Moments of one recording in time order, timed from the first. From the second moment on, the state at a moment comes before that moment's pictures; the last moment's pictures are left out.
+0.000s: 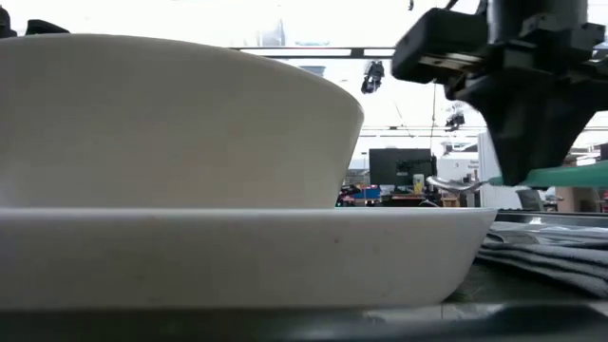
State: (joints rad) left arm -0.72 0.05 0.01 0.02 -0.05 0.07; right arm 0.49 1.86 1.30 -0.91 0.05 1.94
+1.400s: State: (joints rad) left arm -0.72 0.05 0.01 0.02 -0.05 0.07; right arm 0.58 2.04 1.45 -0.87 0.05 2.12
